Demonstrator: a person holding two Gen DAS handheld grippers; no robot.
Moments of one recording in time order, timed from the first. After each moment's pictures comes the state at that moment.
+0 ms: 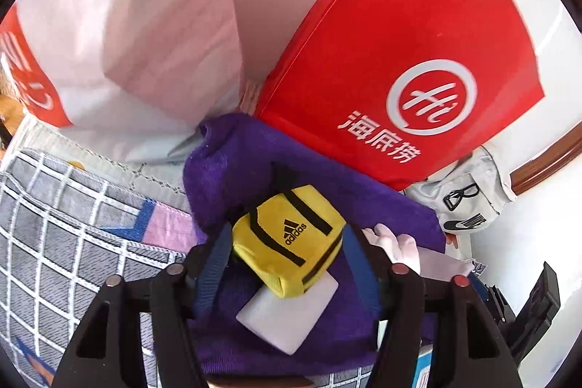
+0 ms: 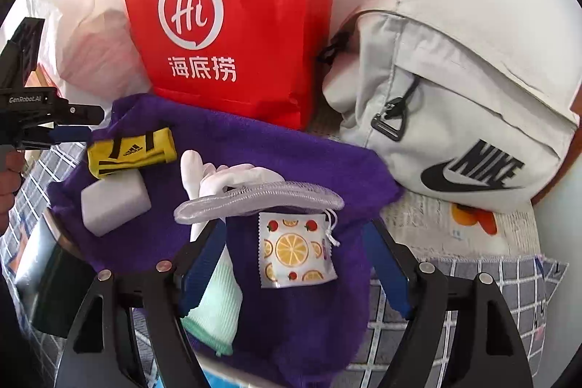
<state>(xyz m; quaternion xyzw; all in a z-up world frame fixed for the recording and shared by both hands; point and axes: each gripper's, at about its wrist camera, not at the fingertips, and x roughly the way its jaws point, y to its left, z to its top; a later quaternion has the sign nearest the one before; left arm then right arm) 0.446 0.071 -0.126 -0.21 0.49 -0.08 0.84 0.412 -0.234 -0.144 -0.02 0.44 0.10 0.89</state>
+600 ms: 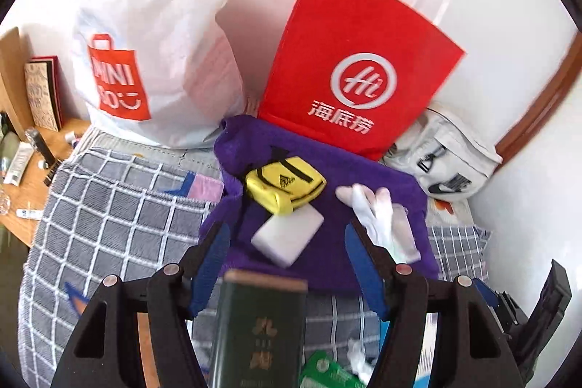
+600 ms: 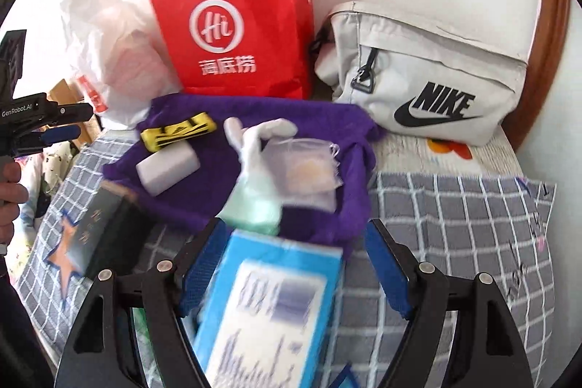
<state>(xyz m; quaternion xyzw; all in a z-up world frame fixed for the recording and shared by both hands) 0.336 0.060 -0.063 -0.14 0.45 -0.07 0.88 0.295 -0.238 -0.112 0.03 0.43 0.09 0.90</state>
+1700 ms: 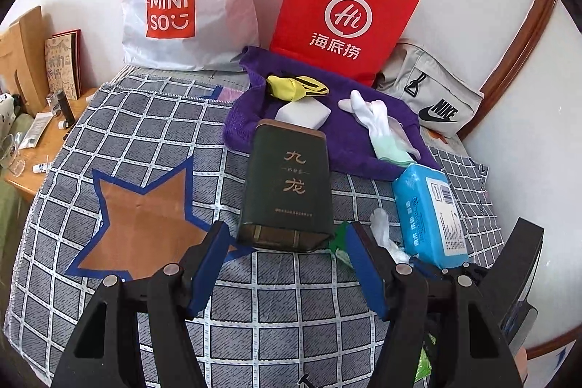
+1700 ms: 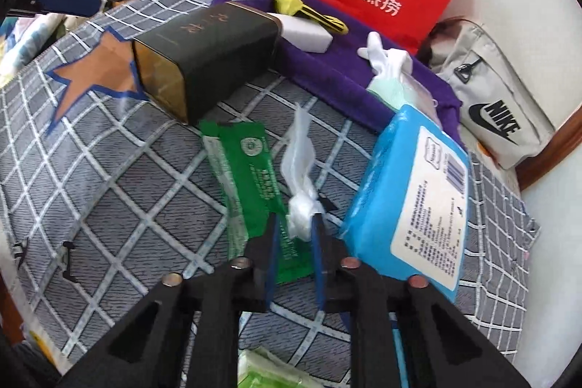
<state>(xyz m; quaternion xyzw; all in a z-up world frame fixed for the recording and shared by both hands) 0.198 0.073 -0.107 -0.12 0.46 -0.08 0.88 0.187 -0.113 -0.179 -0.20 0.46 0.12 0.86</state>
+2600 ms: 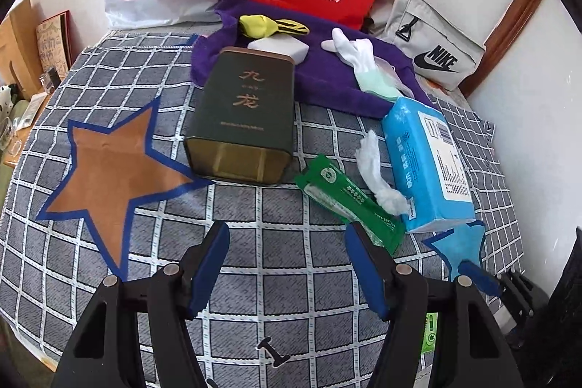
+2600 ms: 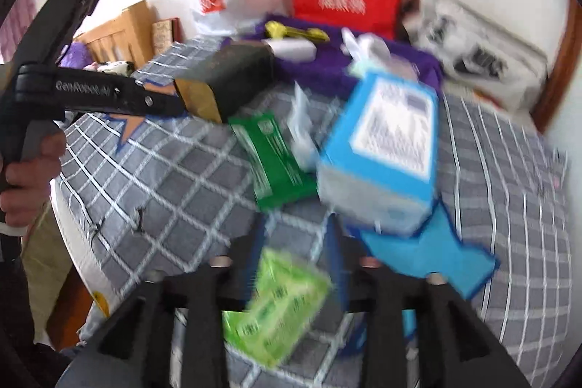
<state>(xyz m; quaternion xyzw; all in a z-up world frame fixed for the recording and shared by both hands) 0.173 0.020 -0.138 -0.09 0.51 -0.08 0.85 0.110 -0.191 -0.159 -0.02 0.46 0.17 0.87</state>
